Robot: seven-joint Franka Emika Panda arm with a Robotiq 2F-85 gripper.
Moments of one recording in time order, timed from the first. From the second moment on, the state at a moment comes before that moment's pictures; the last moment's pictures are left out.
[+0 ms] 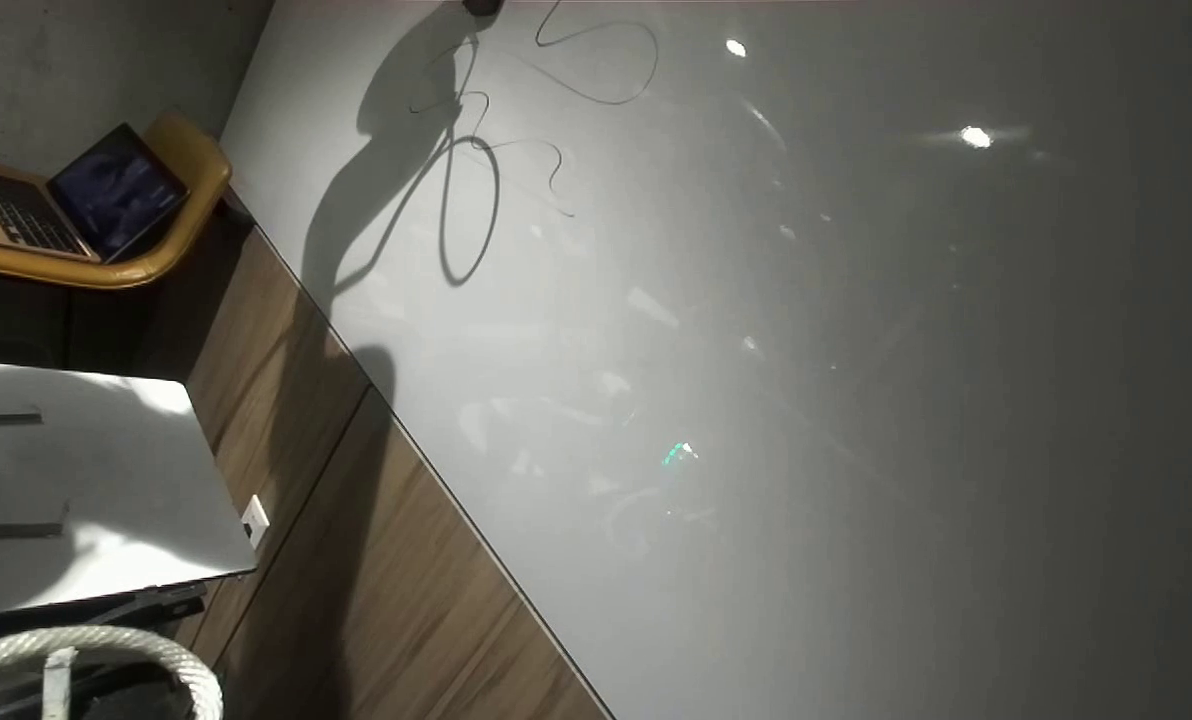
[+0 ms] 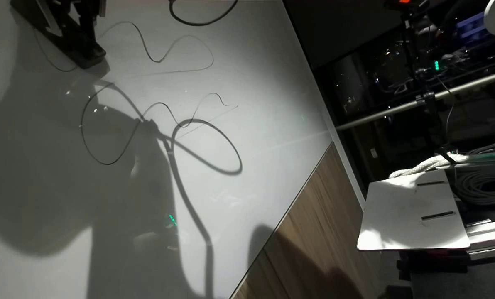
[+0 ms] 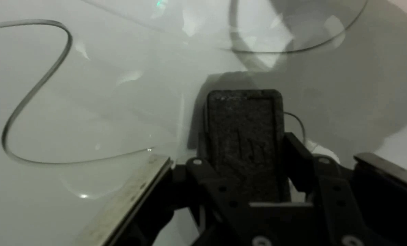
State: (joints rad) arm 0.34 0.21 0.42 -1.27 -0.93 2.09 0.63
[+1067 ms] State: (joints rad) arm 0.46 0.29 0.33 -1.16 -0.96 1.92 0.57
